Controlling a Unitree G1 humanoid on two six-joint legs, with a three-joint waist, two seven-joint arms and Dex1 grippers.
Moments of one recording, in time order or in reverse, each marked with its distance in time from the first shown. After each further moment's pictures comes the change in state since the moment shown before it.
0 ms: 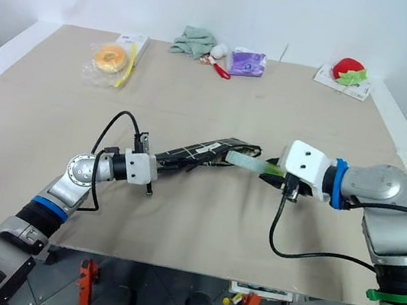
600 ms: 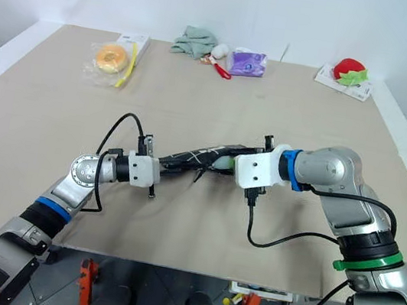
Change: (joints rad) left arm -0.003 -0.022 0.000 -0.001 -0.005 -0.003 -0.041; right arm -0.189 0.109 0.191 0.096 -0.261 -0.439 0.019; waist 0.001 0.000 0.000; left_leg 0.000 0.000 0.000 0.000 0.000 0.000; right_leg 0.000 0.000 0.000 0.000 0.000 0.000
